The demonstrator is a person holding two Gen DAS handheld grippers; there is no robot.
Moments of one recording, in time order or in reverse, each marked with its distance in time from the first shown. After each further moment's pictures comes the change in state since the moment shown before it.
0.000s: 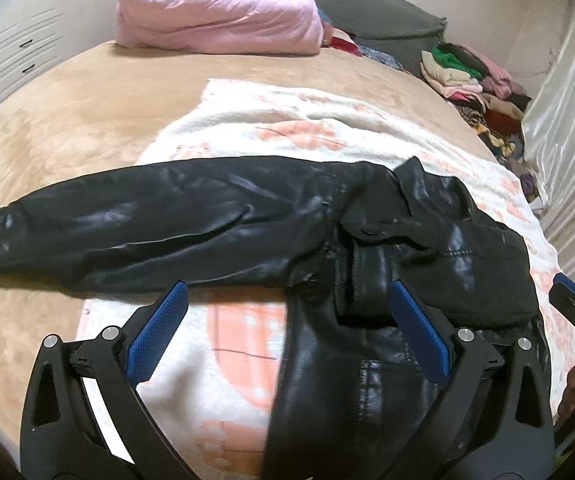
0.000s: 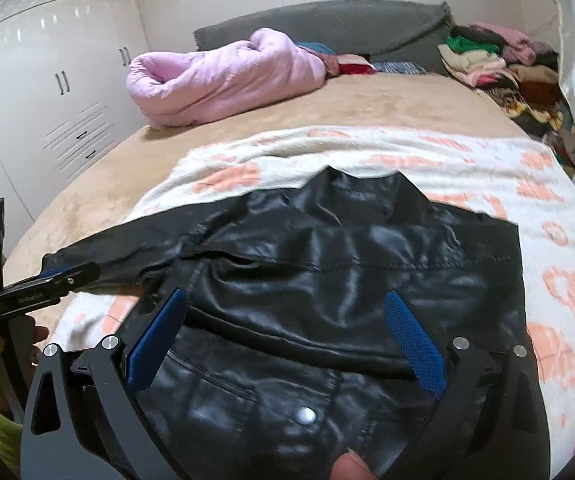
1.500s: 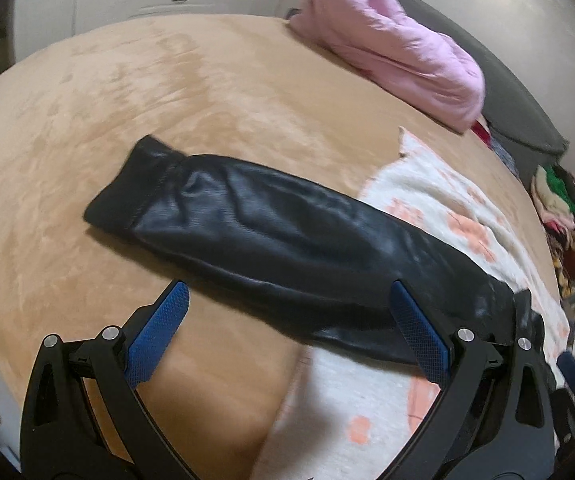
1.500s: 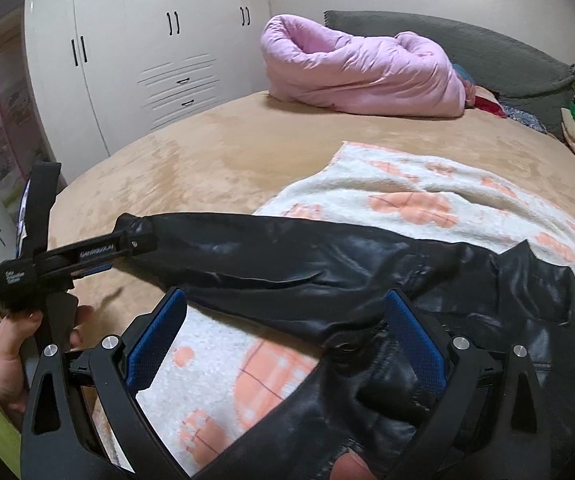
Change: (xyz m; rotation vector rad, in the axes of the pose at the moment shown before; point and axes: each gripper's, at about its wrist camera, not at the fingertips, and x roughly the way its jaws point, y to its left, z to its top) left arm -0.022 0.190 0.000 -0.490 -0.076 0.236; right arm 0.088 0.205 0.026 -0.308 0.052 0.255
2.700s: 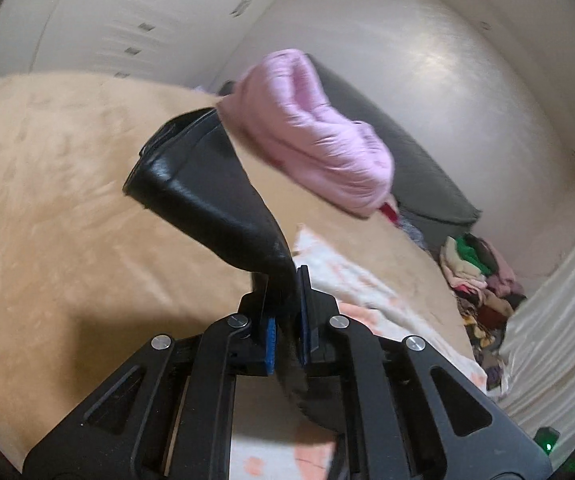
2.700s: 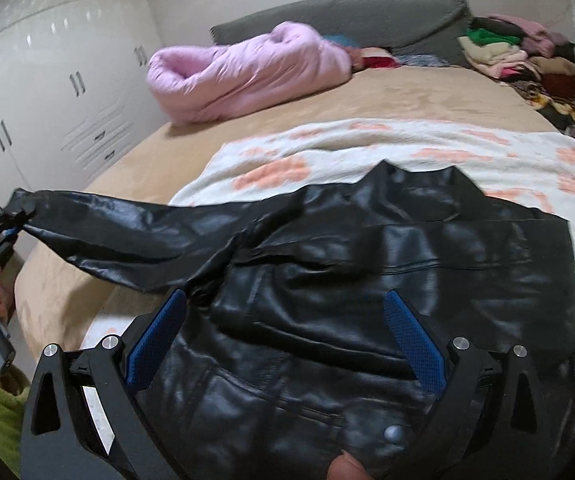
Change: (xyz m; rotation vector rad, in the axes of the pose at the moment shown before) left arm -0.093 -0.032 0.031 -0.020 -0.294 -0.370; right arm -0.098 -0.132 -0.076 0.345 -0.054 -0.185
